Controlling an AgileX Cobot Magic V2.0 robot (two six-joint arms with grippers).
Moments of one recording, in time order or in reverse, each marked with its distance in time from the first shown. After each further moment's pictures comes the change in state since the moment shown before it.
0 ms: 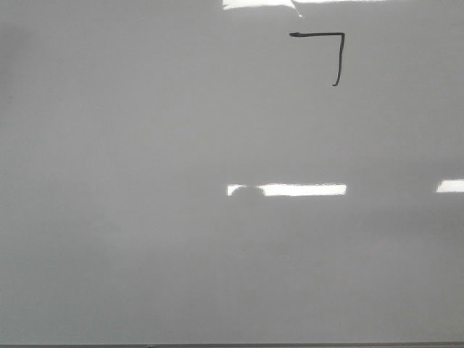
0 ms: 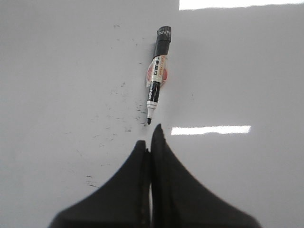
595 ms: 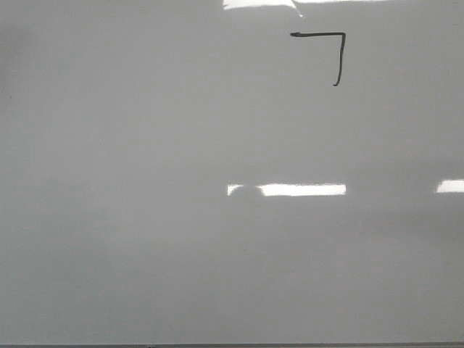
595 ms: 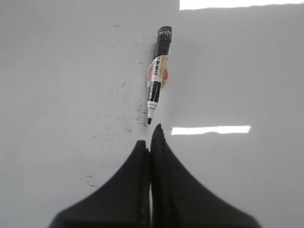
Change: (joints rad) left arm 0.000 0.000 0.000 0.000 0.000 0.000; right arm 0.000 0.000 0.000 0.109 0.012 -0.157
